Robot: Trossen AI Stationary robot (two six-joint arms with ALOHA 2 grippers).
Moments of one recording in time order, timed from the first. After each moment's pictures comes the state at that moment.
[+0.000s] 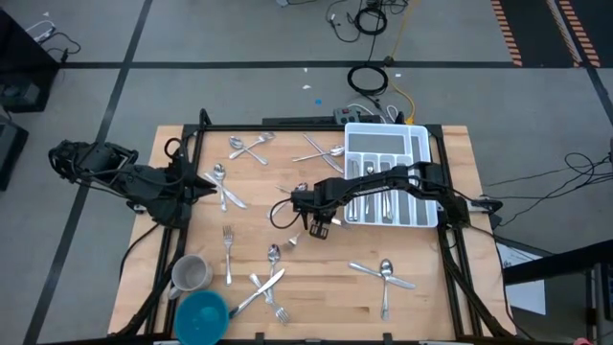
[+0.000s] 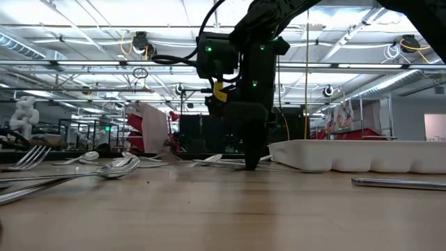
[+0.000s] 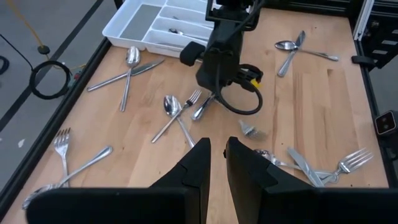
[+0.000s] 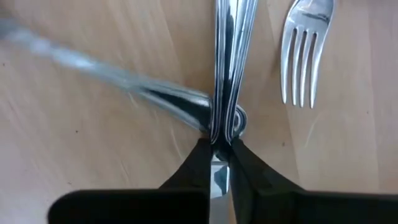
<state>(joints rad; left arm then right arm) -0.41 0.85 1.32 -1.22 -0.44 -0.41 -0.03 2.17 1.58 -0.87 0.05 0.29</state>
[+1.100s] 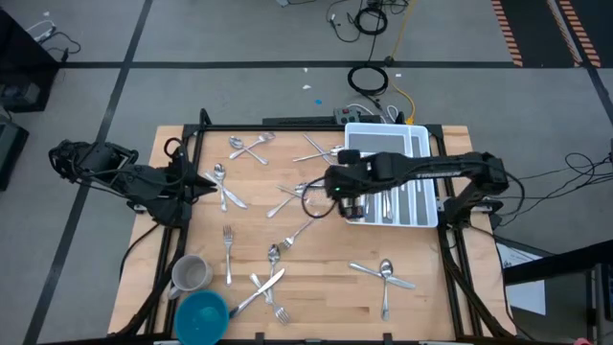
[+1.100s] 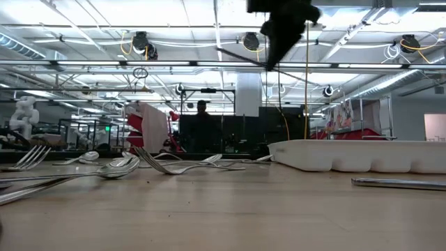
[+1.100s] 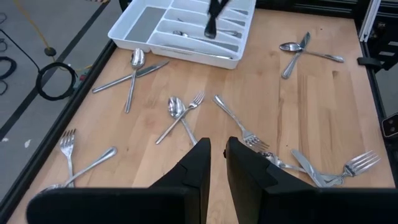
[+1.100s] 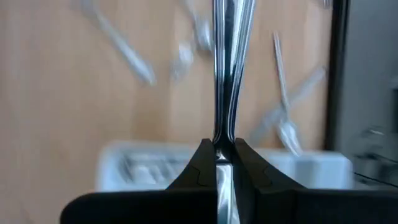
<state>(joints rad) -0.41 0.85 1.32 -1.22 -0.46 -0.41 0.00 1.67 1.57 -1.11 0.32 -0.17</state>
